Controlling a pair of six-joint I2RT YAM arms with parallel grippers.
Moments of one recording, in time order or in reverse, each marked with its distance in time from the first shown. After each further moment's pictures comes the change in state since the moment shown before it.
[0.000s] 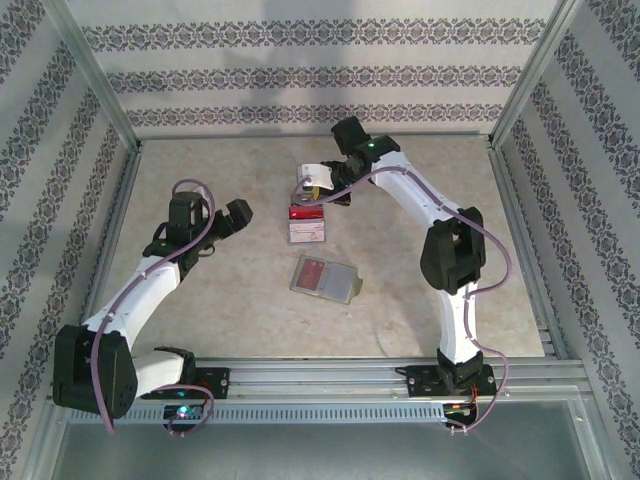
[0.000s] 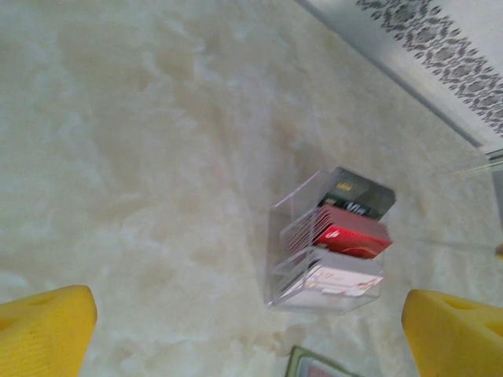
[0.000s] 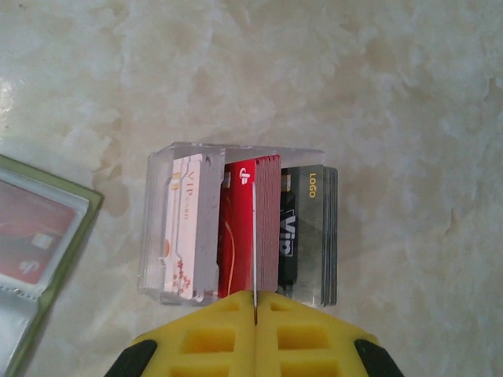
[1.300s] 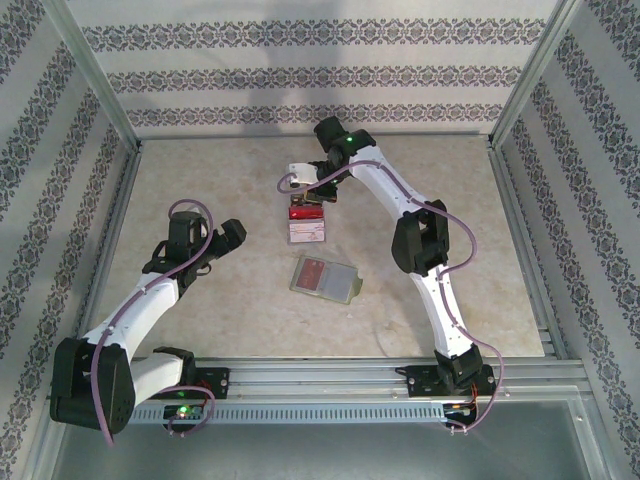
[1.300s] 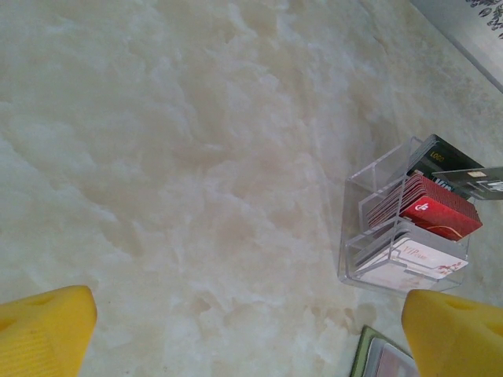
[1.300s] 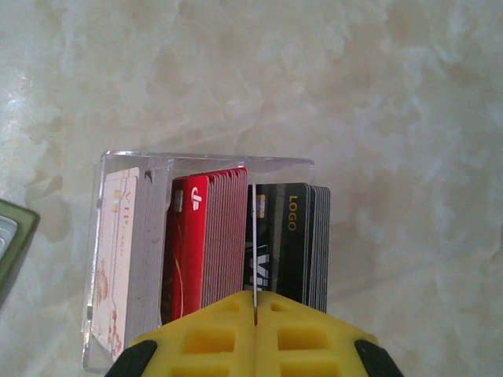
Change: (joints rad) left arm 0.013 -0.068 -0.133 -0.008 -0.066 -0.004; right arm 0.013 0.317 0.390 -0.166 0.024 0.015
